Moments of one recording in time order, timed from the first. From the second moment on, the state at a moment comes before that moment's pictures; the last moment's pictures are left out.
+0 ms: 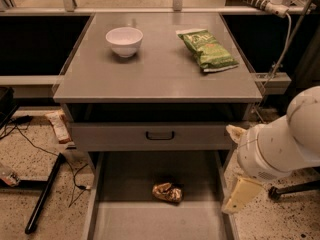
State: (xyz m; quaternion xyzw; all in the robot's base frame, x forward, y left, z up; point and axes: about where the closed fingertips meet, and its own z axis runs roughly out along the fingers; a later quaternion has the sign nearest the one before) arm 0.398 -0.161 0.789 -0.62 0.75 0.00 0.21
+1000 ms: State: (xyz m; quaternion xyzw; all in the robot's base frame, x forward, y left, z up) arm 0.435 -0.153 0.685 -0.56 0.77 0.13 0.27
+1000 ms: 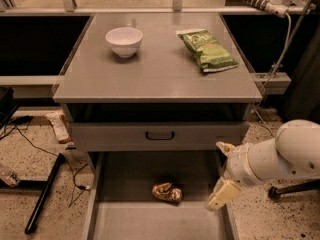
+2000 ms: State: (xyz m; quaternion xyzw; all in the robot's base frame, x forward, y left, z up) arm 0.465 -0.138 0.604 -0.55 0.76 0.14 0.32
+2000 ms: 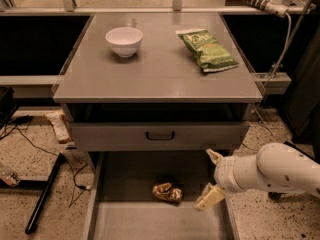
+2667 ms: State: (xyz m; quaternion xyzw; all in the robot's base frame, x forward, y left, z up) arm 0.507 -0.131 0.558 -0.56 0.72 0.13 0.39
